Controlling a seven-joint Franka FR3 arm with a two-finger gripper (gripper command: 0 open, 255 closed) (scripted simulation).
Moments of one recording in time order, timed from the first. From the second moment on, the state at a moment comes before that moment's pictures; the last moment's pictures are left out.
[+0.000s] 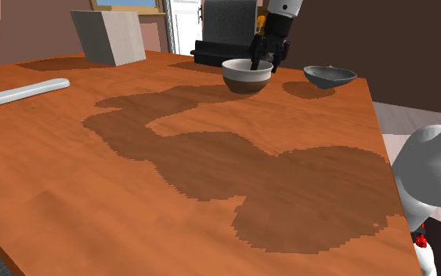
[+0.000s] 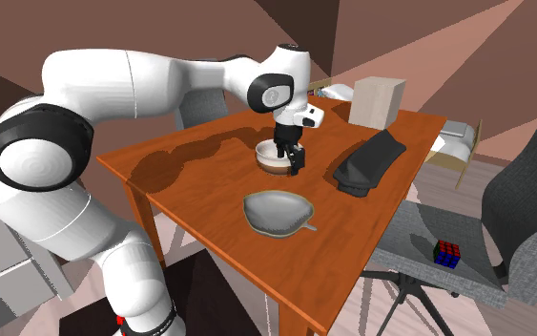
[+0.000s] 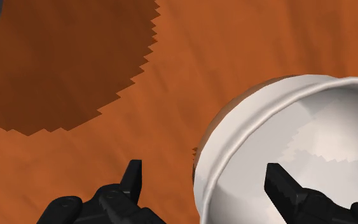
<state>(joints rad) 0.00 -0.37 -0.07 -2.06 0.14 1.81 0.13</state>
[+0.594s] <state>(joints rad) 0.00 -0.37 -0.07 -2.06 0.14 1.81 0.13</state>
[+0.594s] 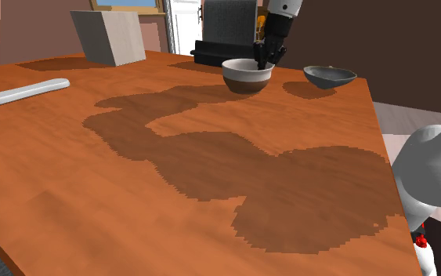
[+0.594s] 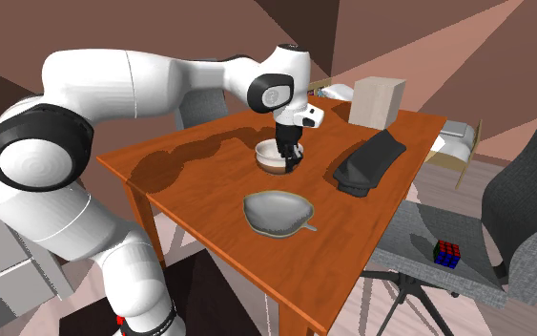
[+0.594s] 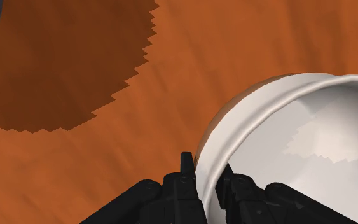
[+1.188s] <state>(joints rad) 0.00 -0.37 -0.07 -2.02 0.14 1.77 0.13</state>
